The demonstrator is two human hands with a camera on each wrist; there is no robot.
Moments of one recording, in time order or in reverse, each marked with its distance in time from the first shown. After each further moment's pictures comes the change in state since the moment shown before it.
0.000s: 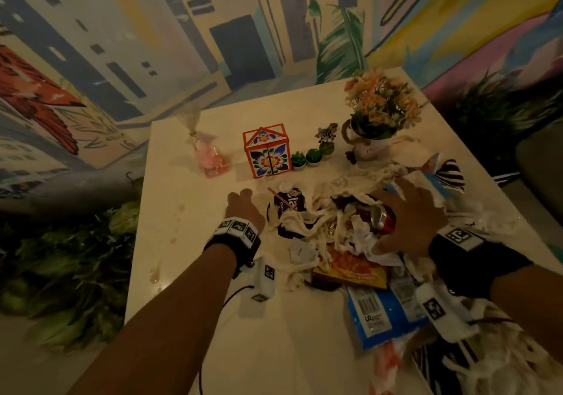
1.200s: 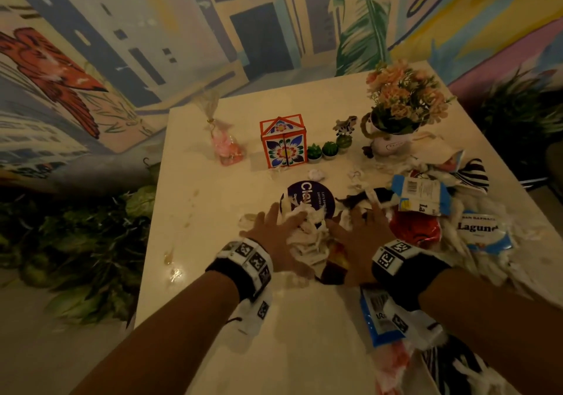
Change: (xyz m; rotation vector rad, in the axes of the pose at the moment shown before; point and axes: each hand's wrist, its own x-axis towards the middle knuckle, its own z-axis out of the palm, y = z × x) left_hand -0.066 -0.013 0.013 0.478 -0.412 0.302; right_hand 0.003 -0.074 0.052 -0.487 -0.122 -0.350
